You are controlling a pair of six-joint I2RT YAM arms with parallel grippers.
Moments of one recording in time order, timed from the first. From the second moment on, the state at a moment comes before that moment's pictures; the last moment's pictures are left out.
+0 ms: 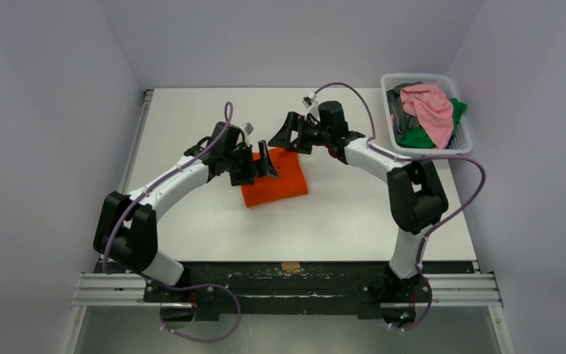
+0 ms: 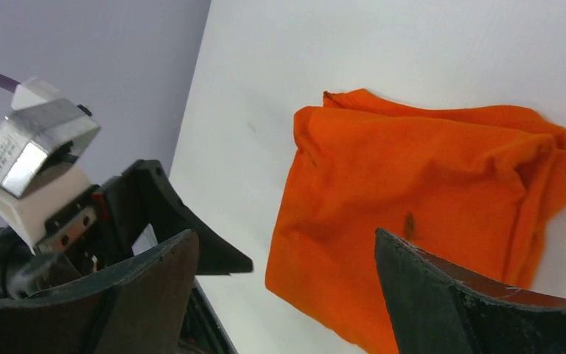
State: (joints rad) left arm -0.43 1.51 1.08 -0.44 0.35 -0.63; right arm 0.45 1.84 1.30 0.06 -0.56 0.71
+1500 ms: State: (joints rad) left arm -0.27 1.95 1.33 -0.43 0.36 -0.65; right arm 0.45 1.92 0.93 0.36 -0.69 0.83
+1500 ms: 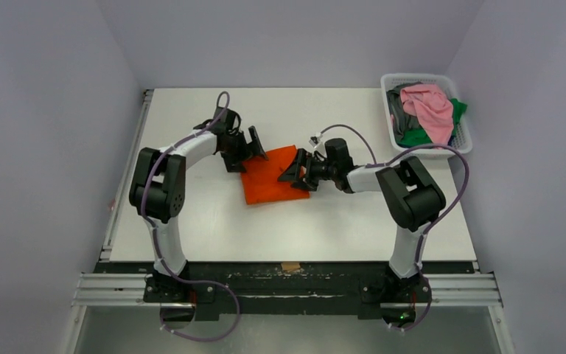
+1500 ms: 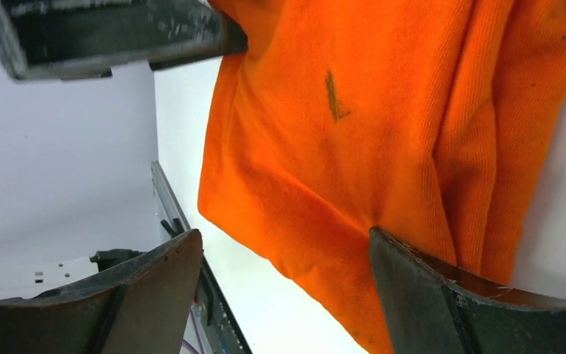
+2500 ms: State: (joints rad) left arm -0.34 1.79 1.20 -0.62 0.02 -0.68; right arm 0.46 1.12 0.68 -0.07 -0.14 0.66
